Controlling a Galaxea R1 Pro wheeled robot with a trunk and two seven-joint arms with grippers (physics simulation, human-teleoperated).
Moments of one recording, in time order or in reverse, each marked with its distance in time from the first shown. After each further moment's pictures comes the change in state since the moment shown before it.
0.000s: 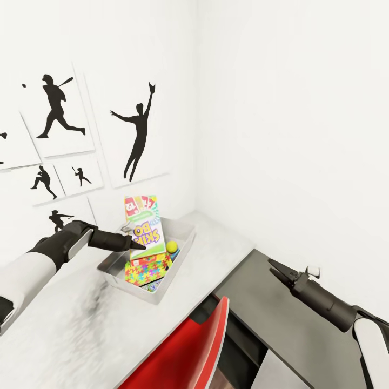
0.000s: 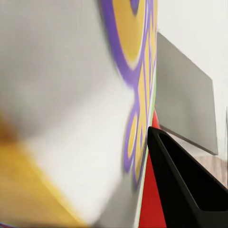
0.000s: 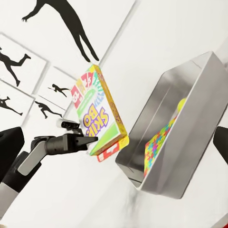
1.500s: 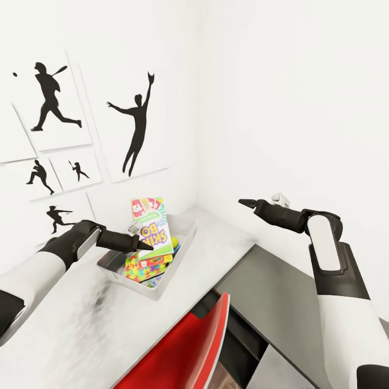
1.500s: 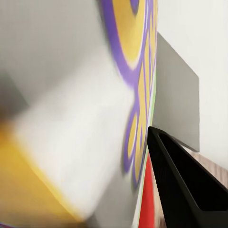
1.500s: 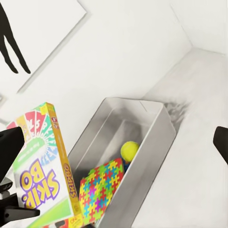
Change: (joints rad) left arm 0.000 -0.053 0.028 0.011 -0.001 0.066 0.001; right arm -0.609 0.001 0.286 0.185 -0.026 0.079 -0.701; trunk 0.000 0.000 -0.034
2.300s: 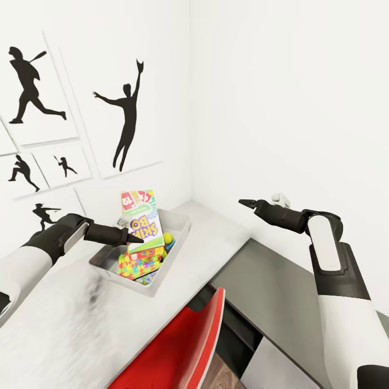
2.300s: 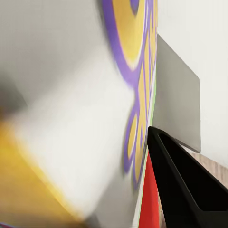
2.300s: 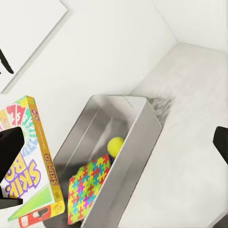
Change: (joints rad) left arm -0.037 0.070 -0.003 -0.012 -0.010 0.000 -0.058; right arm 0.002 -0.002 0.000 -0.001 0.000 0.000 0.000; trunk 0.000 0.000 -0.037
